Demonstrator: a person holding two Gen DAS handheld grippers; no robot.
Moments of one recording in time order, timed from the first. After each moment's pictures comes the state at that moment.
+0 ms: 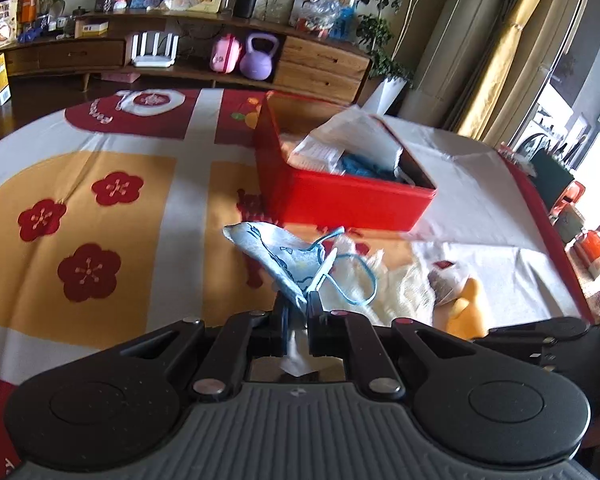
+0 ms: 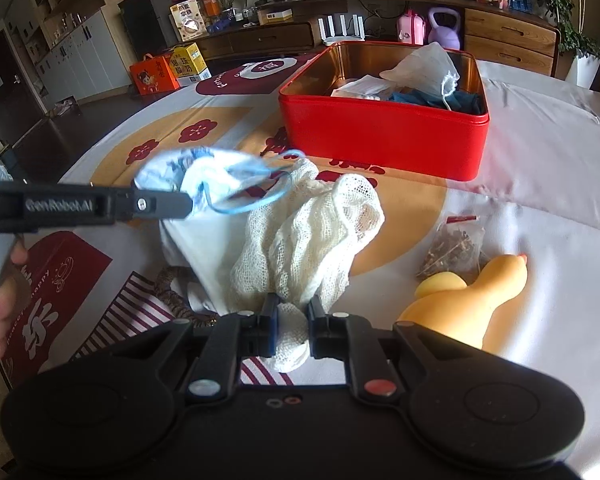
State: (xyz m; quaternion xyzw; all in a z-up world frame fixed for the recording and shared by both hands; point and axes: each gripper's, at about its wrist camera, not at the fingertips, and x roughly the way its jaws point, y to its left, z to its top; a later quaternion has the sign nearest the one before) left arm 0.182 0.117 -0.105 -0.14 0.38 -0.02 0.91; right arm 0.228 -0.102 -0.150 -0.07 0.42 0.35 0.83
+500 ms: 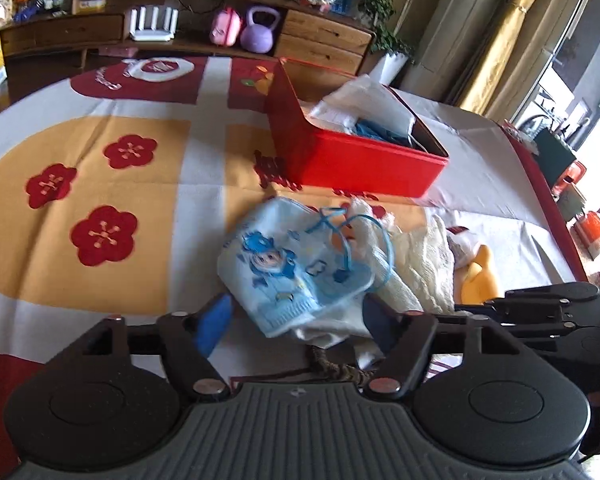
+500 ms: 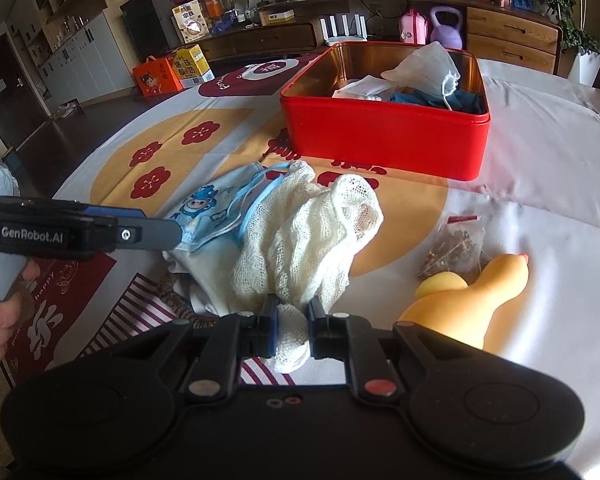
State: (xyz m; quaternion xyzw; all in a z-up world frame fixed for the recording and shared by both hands) left arm 0.170 0.133 -0.115 -0.14 0.41 -0.03 0.90; right arm 0.232 -0.103 -0.150 -0.06 0.42 0.36 0.83
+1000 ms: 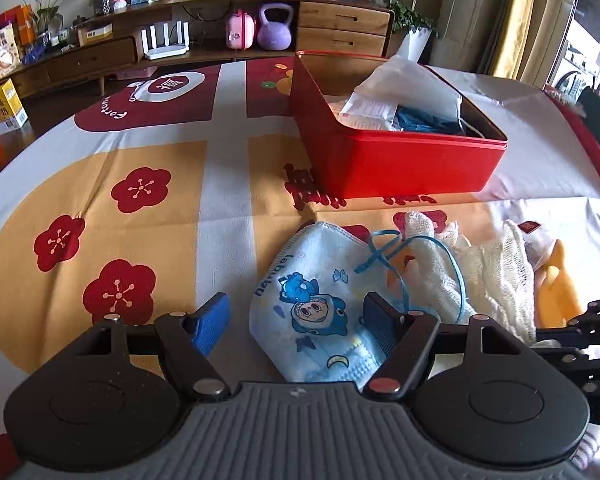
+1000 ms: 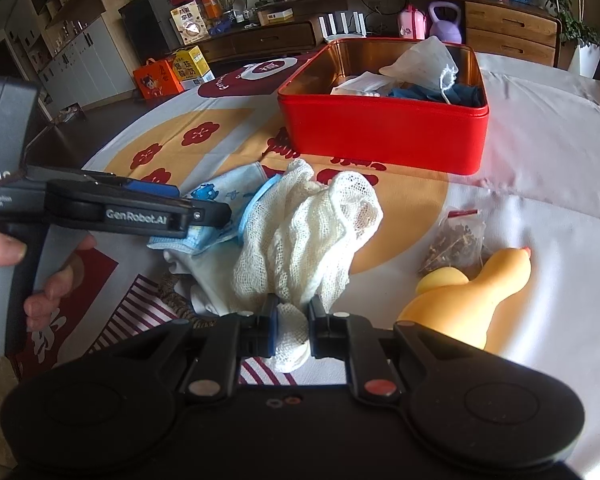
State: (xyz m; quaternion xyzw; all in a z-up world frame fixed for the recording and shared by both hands) left arm 0.220 0.122 -0.131 -0.04 0.43 0.02 0.90; right arm 0.233 -0.105 -0.151 -0.05 0.43 0.36 0.83
